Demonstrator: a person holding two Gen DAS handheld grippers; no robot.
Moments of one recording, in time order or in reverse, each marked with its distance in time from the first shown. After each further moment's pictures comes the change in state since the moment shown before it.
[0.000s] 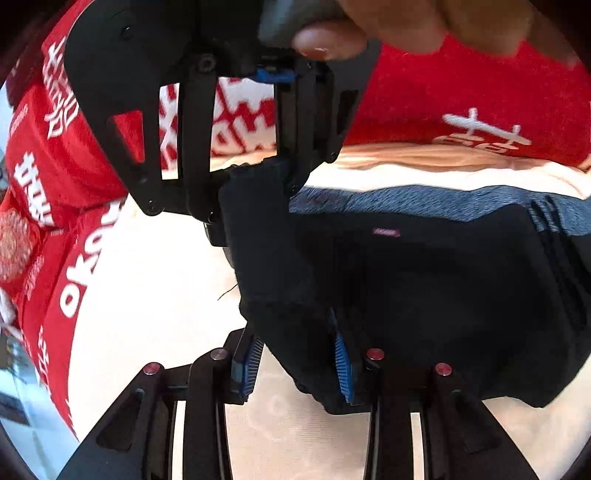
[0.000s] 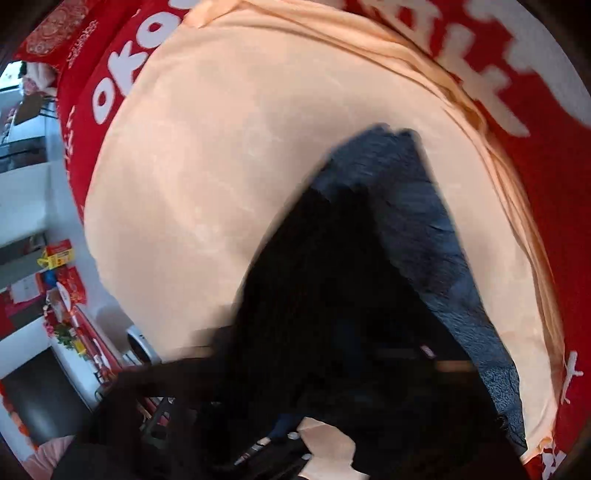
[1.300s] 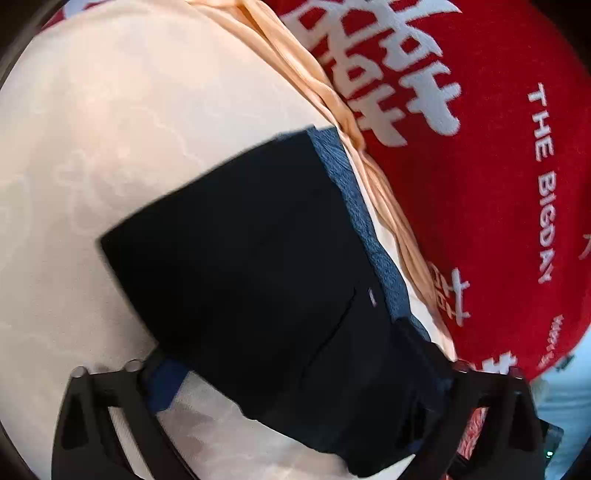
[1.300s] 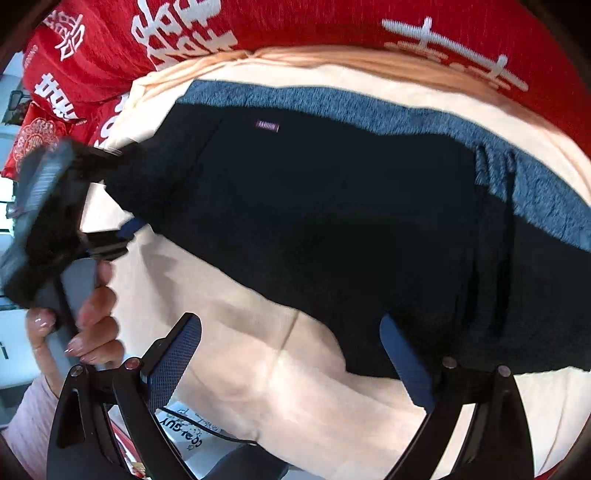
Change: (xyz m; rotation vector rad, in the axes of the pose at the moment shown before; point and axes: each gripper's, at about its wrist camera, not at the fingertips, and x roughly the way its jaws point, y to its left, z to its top) left arm 0.062 0.104 -0.035 -0.906 0.232 -0.562; right arm -0.001 -0.077 -0.238 0.364 -0.455 -0.032
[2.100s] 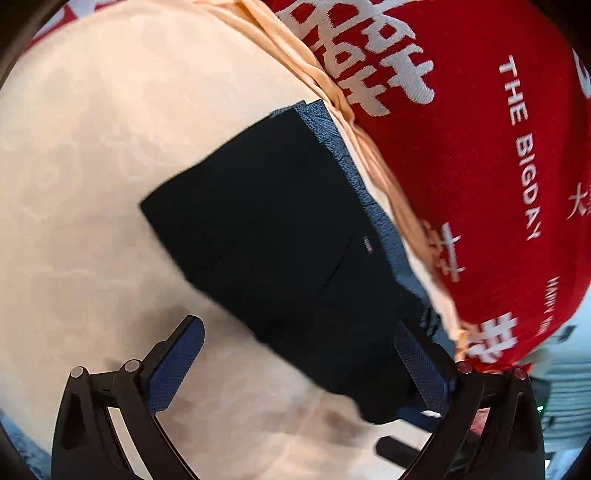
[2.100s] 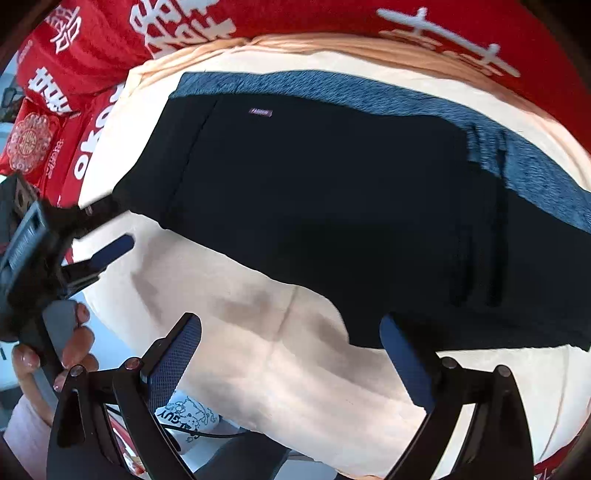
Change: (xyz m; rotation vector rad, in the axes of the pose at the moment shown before) left arm -0.039 0.024 -0.038 0.056 0.076 -0.064; right arm 0.014 0.013 -0.016 0.014 0.070 -0.003
